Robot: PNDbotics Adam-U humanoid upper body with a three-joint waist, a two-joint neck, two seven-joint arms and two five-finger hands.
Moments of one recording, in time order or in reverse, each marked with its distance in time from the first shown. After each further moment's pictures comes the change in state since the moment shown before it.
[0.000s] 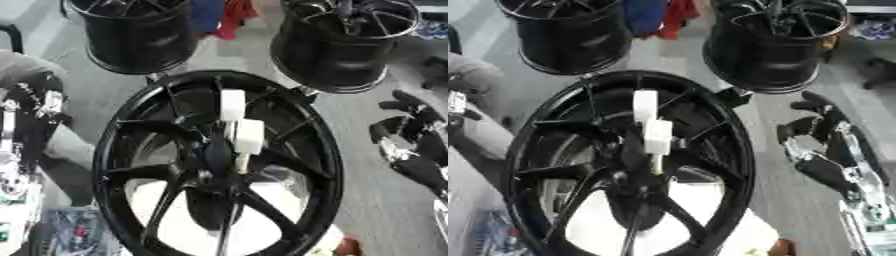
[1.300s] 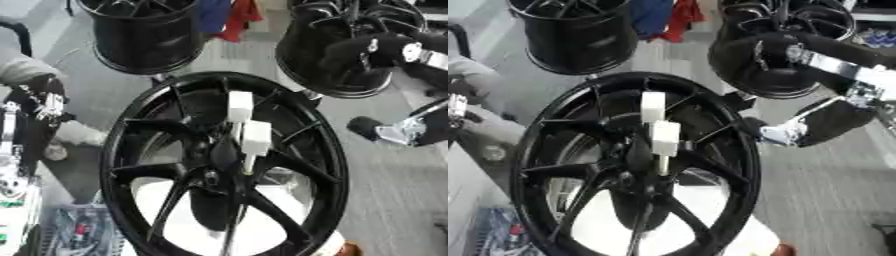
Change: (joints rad) left arm 0.001 0.002 -0.013 0.000 0.000 -0.002 -0.020; right arm -0.476 -0.503 0.328 -0.181 -0.135 0.064 0.519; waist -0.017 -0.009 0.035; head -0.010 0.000
